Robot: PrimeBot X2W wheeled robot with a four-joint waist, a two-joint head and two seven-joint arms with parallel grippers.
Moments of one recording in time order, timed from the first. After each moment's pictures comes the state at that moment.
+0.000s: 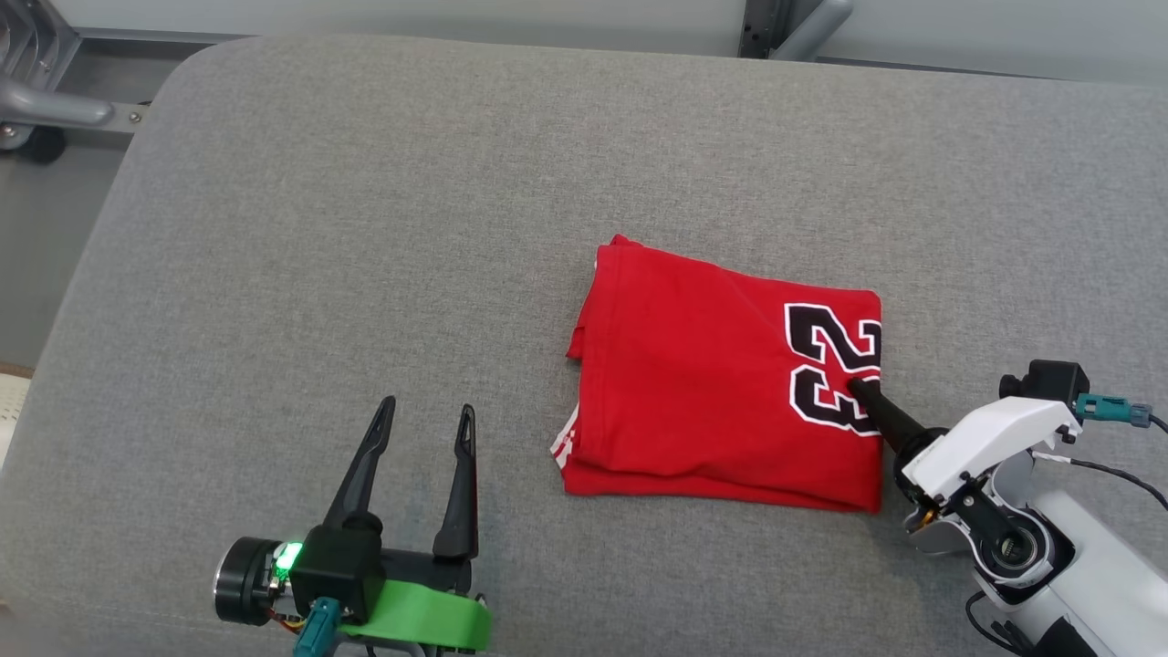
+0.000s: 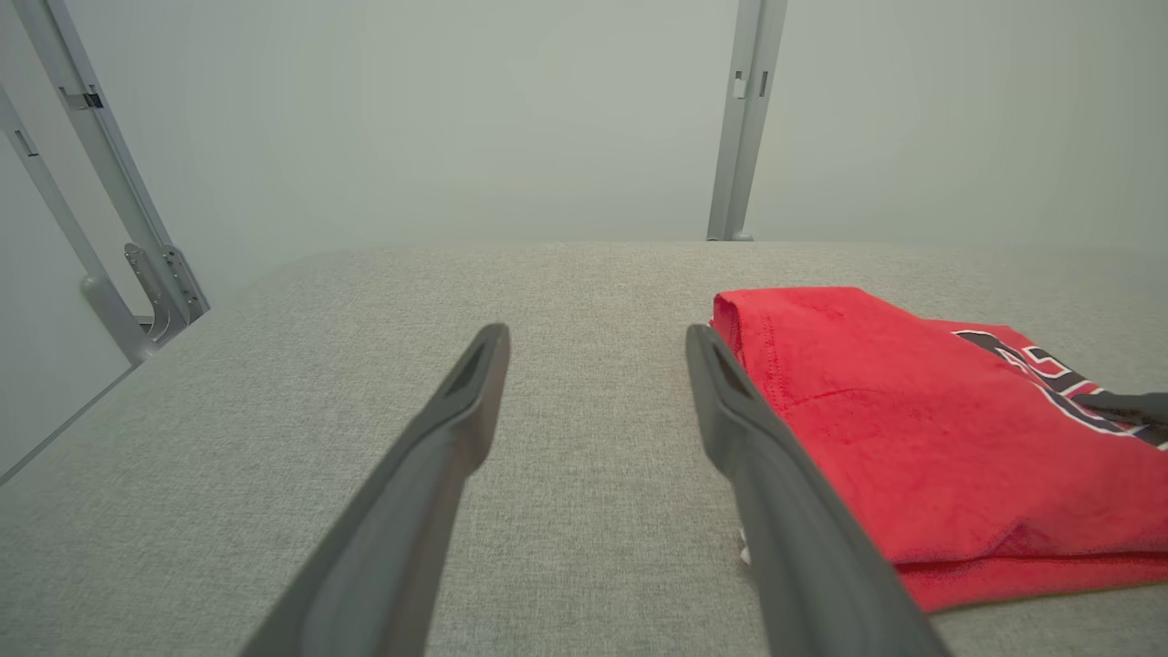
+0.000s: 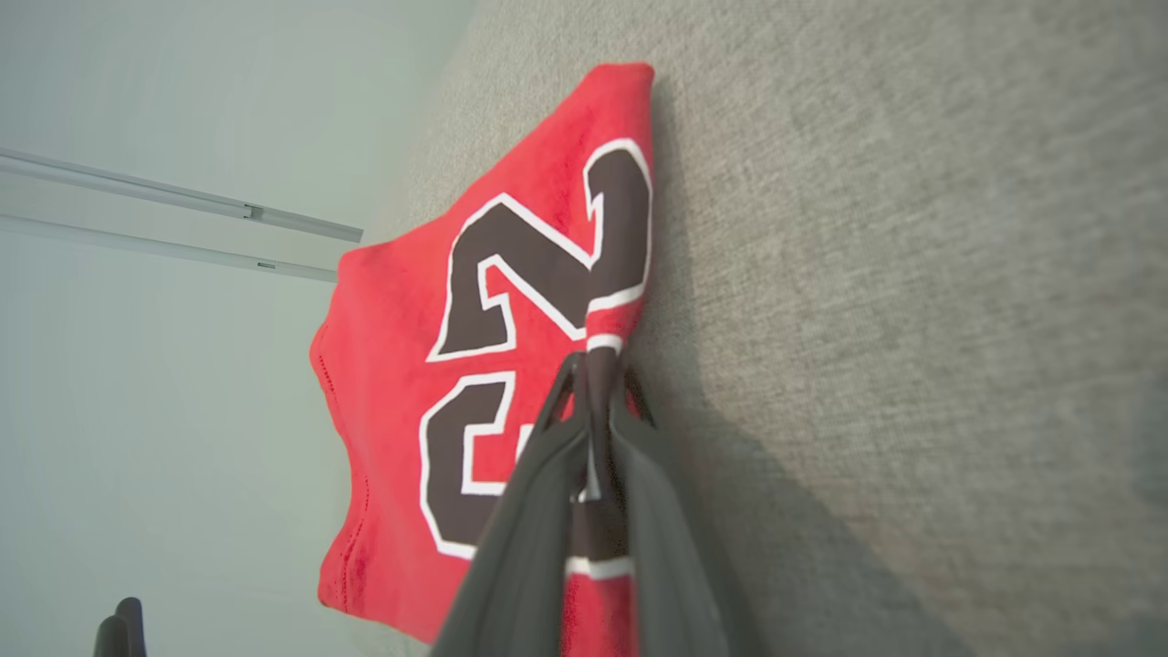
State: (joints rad) left arm -0.01 0.05 -0.29 0.03 -0.12 0.04 -0.26; right arm -0.39 -0.42 0.55 0.46 1.52 0.13 0.02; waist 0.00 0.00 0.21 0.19
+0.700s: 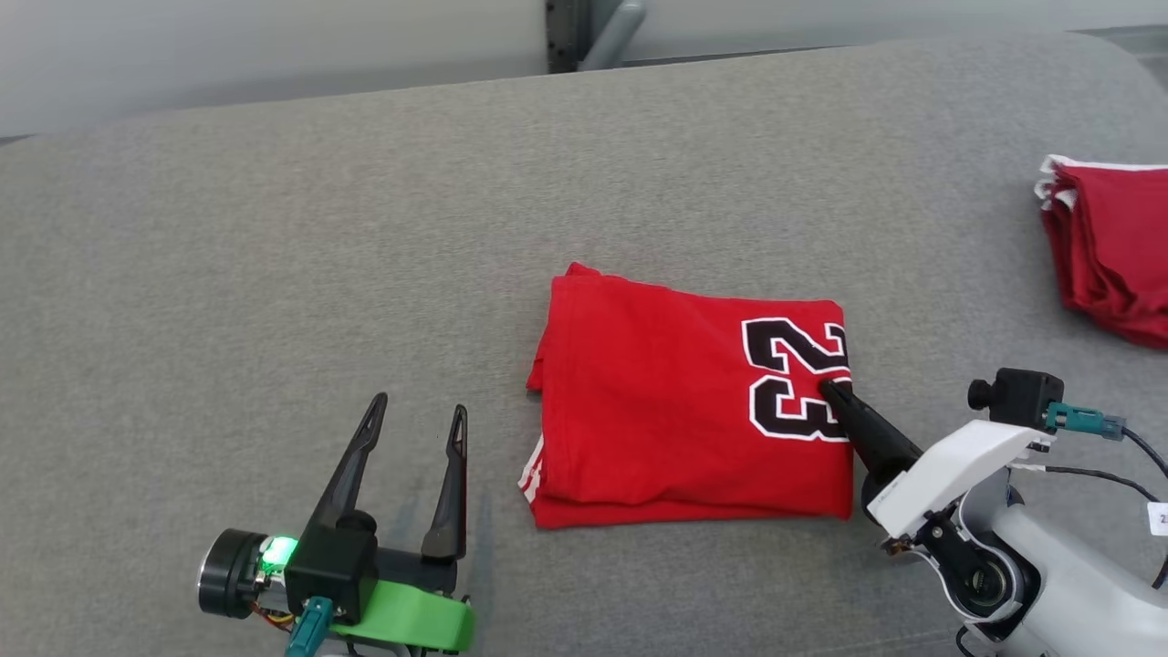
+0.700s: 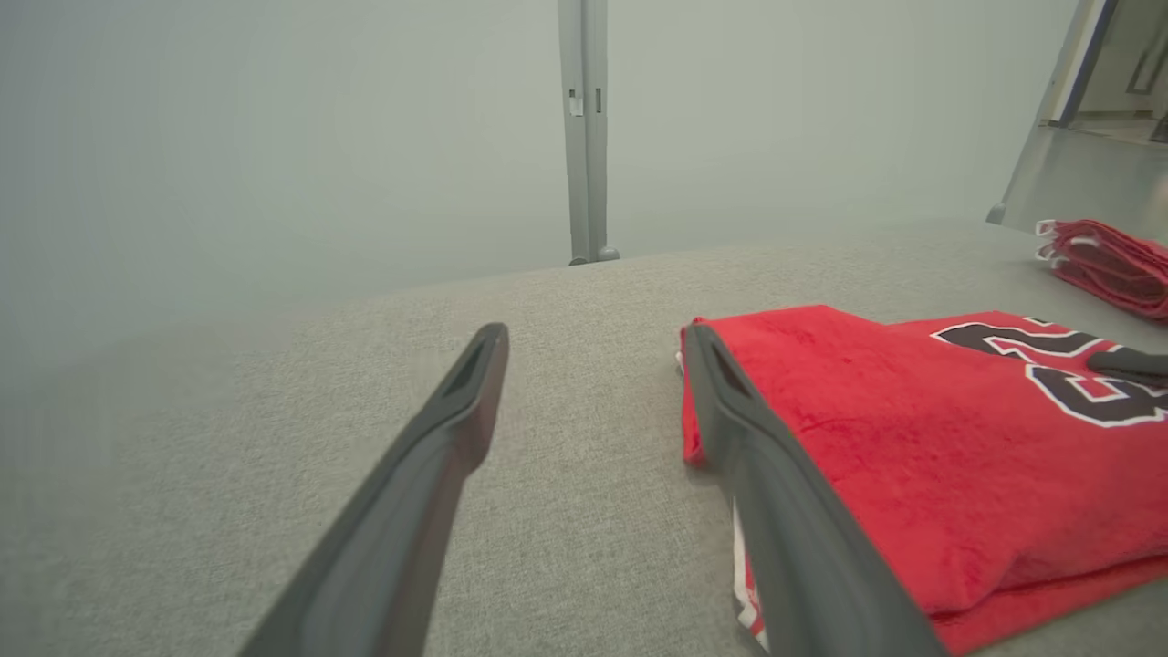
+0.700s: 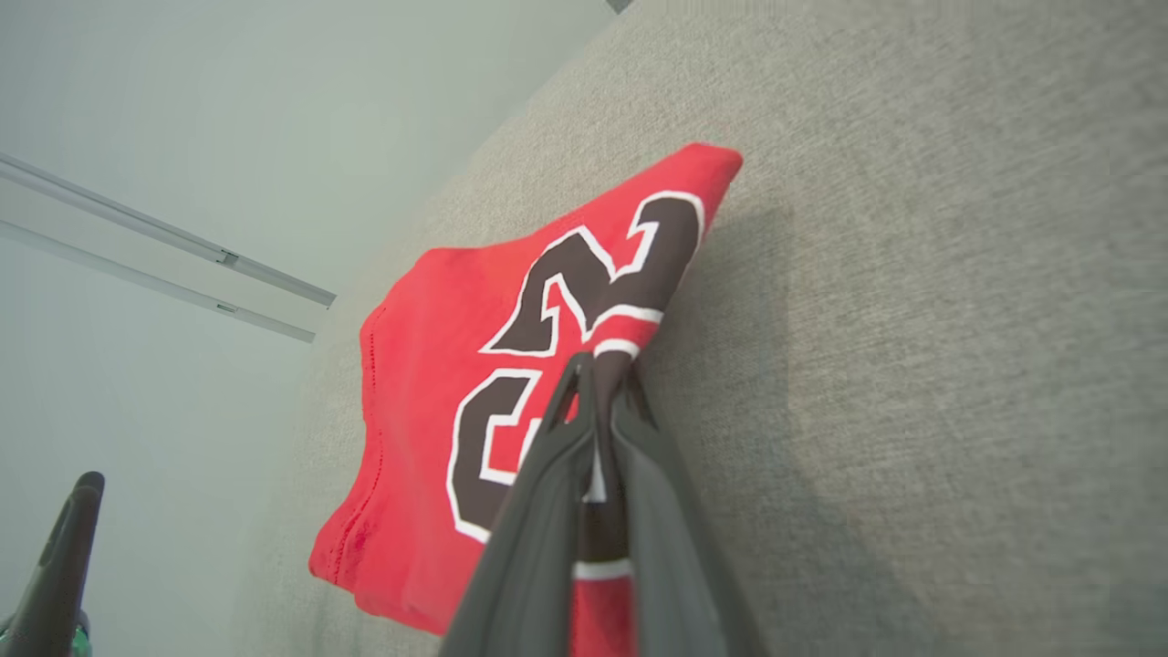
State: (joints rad) left arm -0.01 0.05 -0.25 0.03 -0.06 -0.01 -0.26; right arm -0.39 -0.49 0.73 0.34 1.40 0.13 -0.18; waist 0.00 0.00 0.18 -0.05
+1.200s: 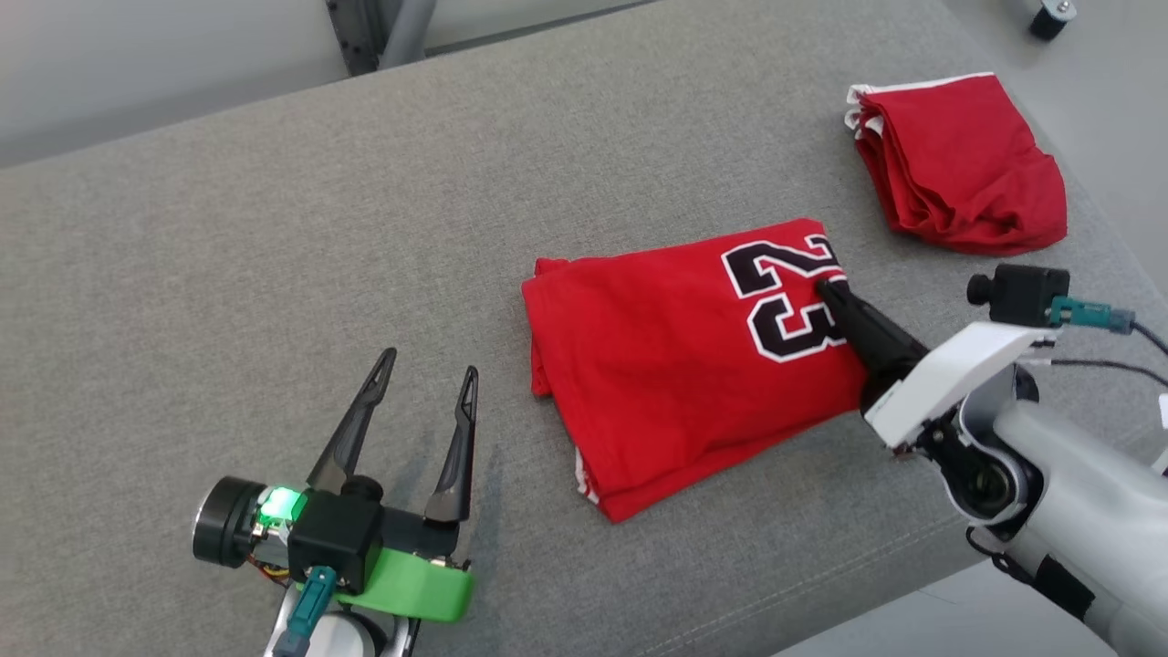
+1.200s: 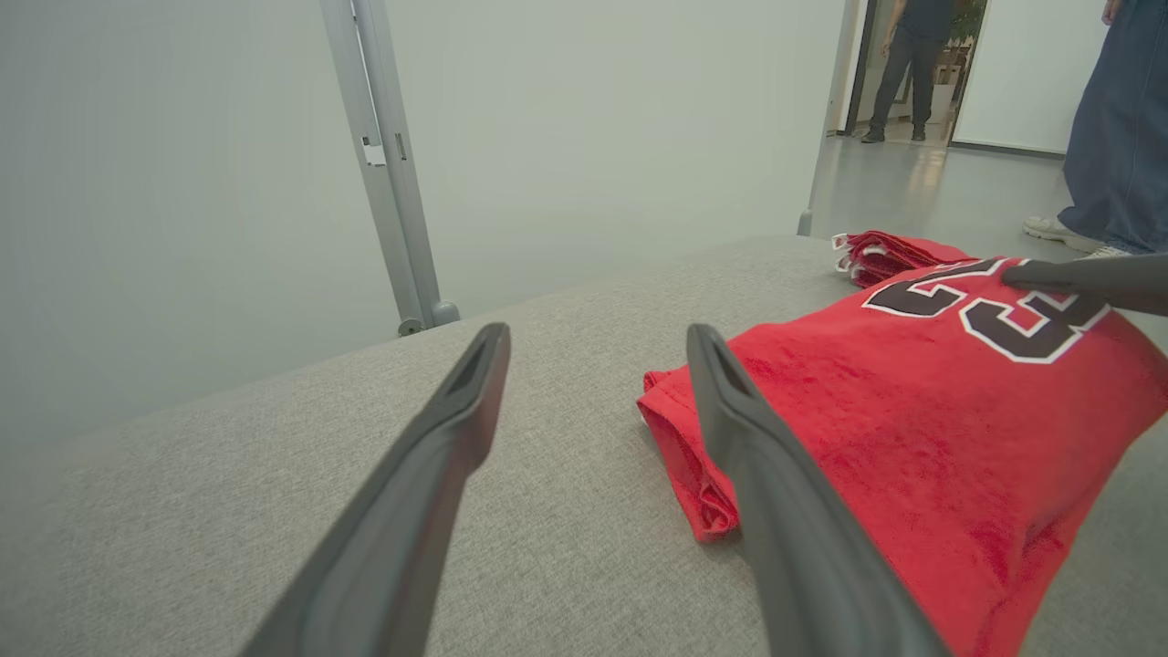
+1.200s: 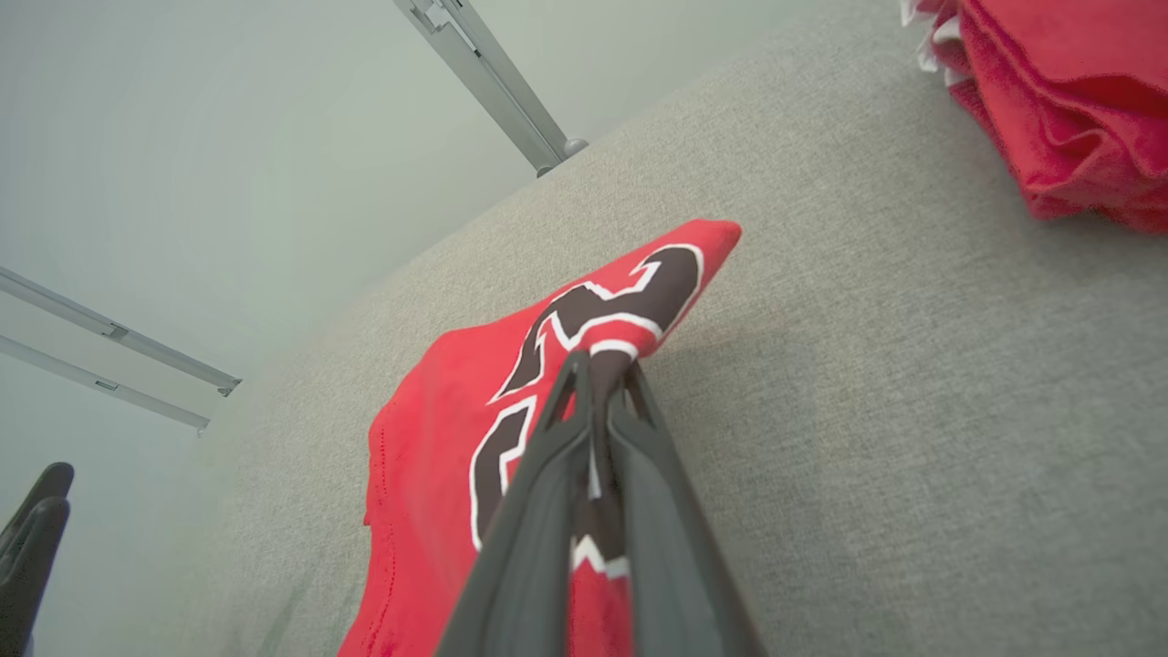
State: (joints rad) left arm -0.07 0.06 -0.25 0.01 -0.01 -0.05 -0.26; right arm -0.61 -0.54 0.87 0.38 1.38 0.13 -0.22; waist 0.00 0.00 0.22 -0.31
